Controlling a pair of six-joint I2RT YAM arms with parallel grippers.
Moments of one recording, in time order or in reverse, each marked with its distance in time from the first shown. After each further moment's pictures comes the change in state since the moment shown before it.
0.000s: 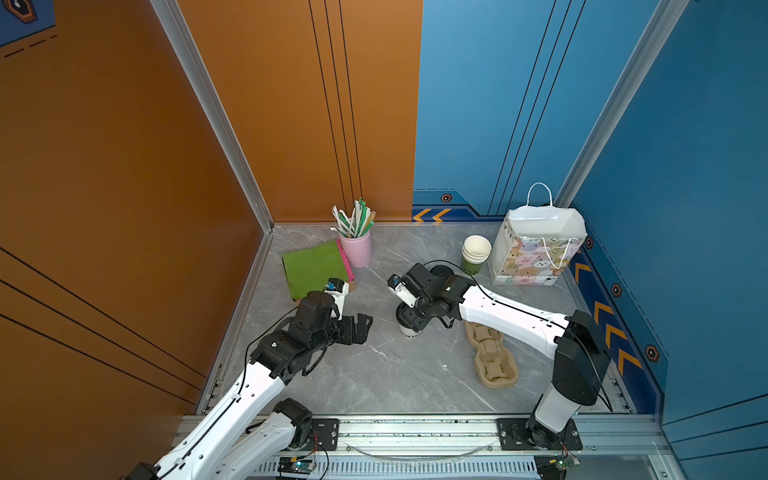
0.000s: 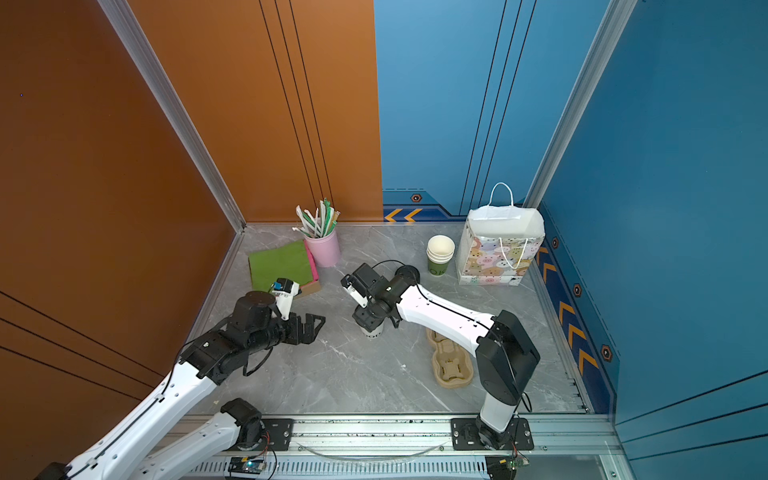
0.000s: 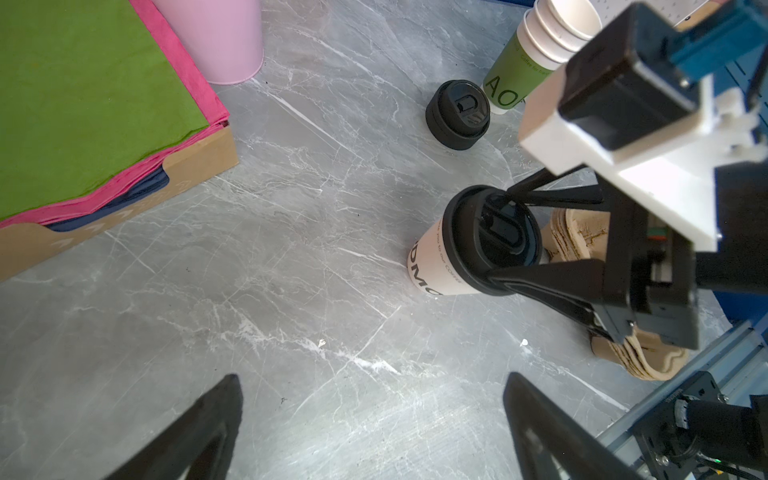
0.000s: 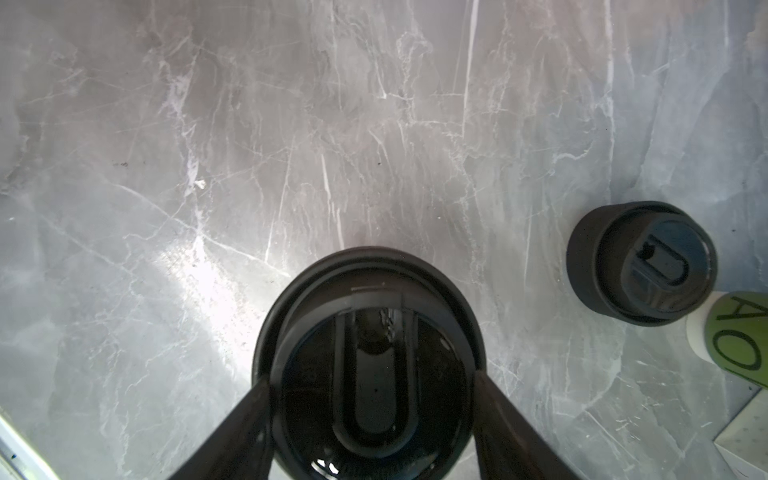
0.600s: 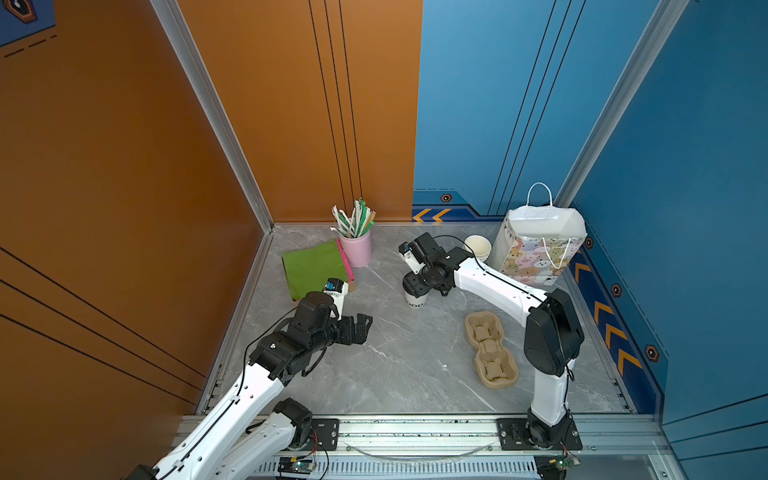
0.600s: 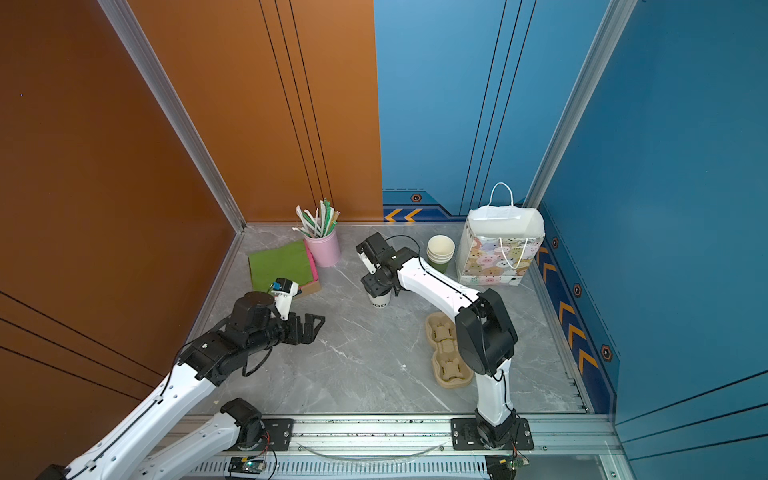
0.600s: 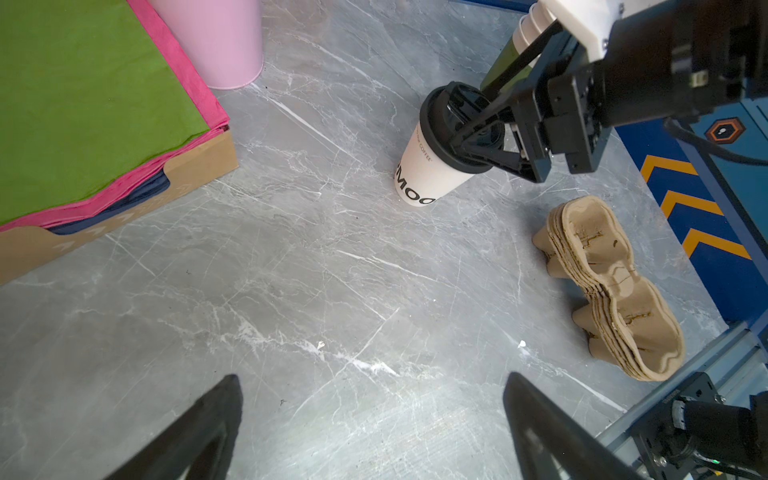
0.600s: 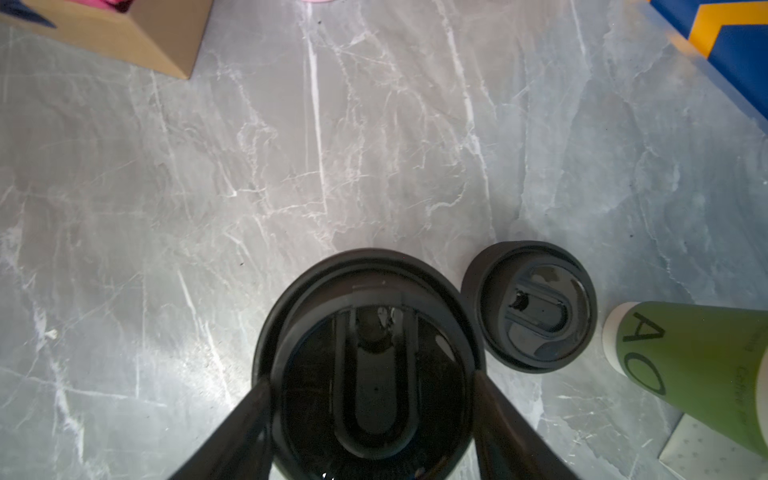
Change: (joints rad) left arm 0.000 -0.013 -0.001 0.003 0.000 0.000; right arm -0.200 0.208 0.245 0.014 0.006 0.010
